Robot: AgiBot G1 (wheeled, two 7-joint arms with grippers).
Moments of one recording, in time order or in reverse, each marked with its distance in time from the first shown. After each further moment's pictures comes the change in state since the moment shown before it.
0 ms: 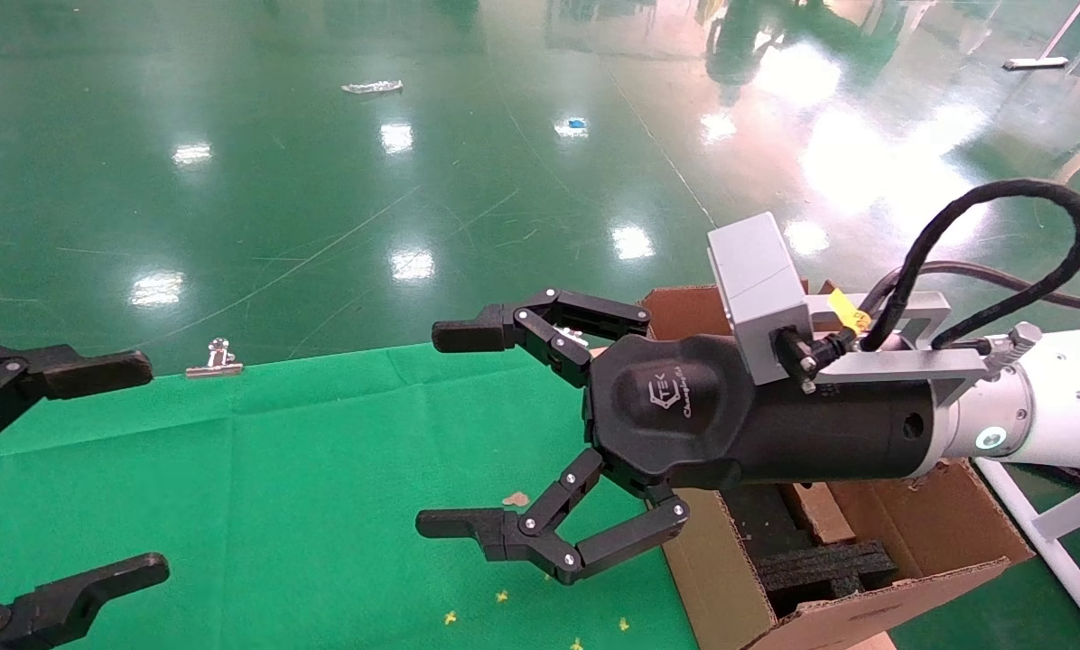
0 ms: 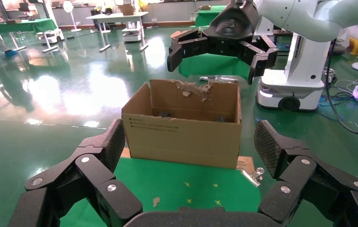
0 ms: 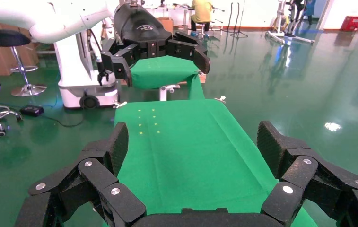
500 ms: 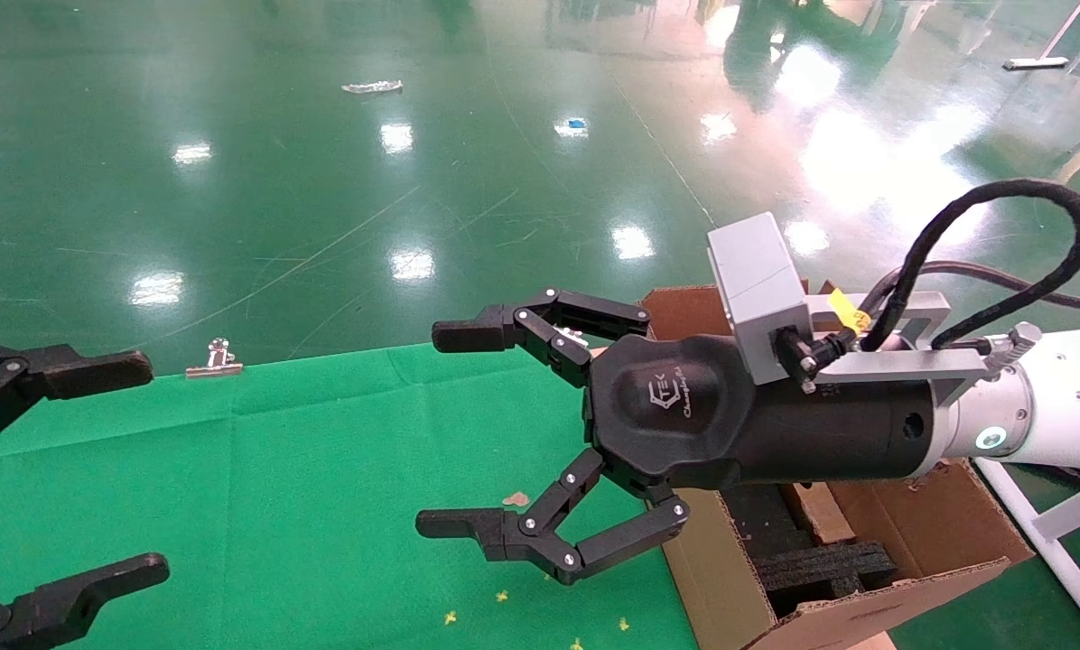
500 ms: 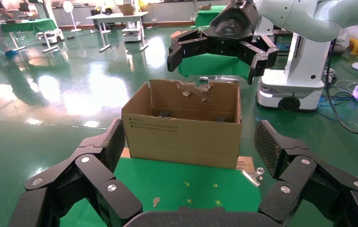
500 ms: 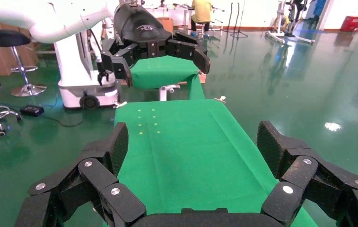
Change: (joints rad) left arm 0.000 0.000 0.000 0.000 0.000 0.000 0.000; right arm 0.000 0.000 0.000 0.000 0.000 0.000 0.000
